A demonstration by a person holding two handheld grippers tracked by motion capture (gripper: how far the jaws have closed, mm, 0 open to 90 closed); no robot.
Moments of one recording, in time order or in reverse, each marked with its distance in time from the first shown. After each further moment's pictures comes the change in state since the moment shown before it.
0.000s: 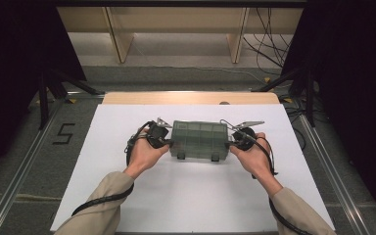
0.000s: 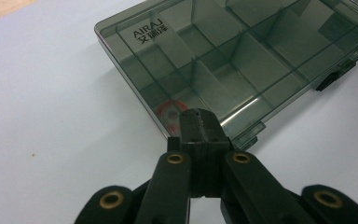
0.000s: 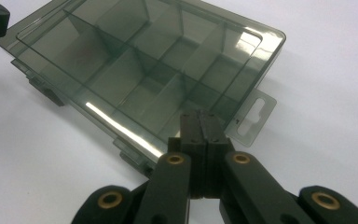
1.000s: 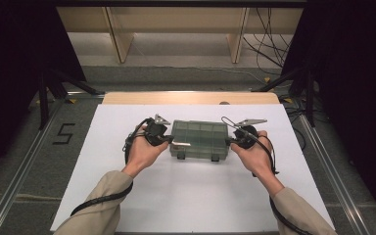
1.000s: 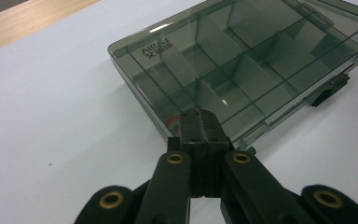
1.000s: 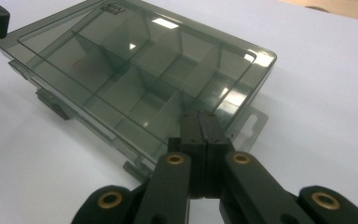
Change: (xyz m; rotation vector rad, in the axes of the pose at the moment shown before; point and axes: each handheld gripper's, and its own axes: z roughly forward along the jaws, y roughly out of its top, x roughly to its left) left arm 0.001 0.007 -0.013 -0.025 0.018 0.008; right arm 0.001 0.005 -0.010 -0.036 0.006 0.012
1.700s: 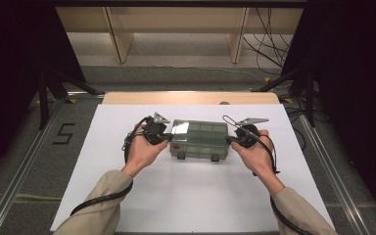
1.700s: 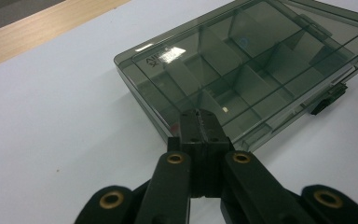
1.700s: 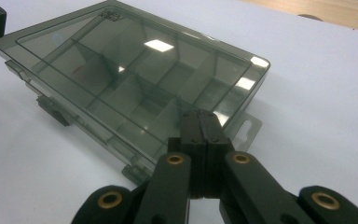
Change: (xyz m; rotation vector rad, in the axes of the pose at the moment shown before) left arm 0.001 0.004 -0.005 -0.015 0.005 0.014; right arm -0.004 0.002 -0.002 -0.038 -0.009 -0.045
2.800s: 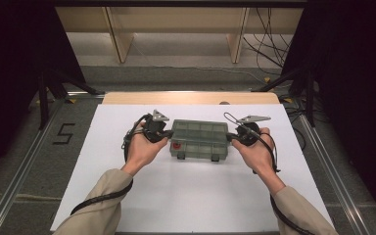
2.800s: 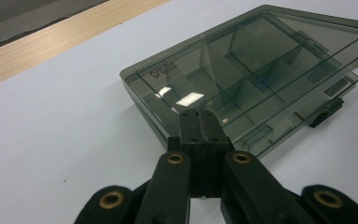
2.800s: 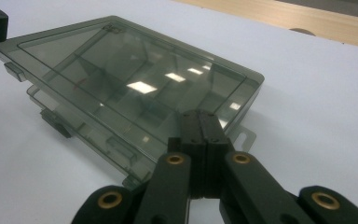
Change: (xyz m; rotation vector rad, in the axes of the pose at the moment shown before) left arm 0.002 0.005 -0.006 -0.022 0.006 0.022; right arm 0.001 0.006 -0.005 -0.035 -0.005 0.027
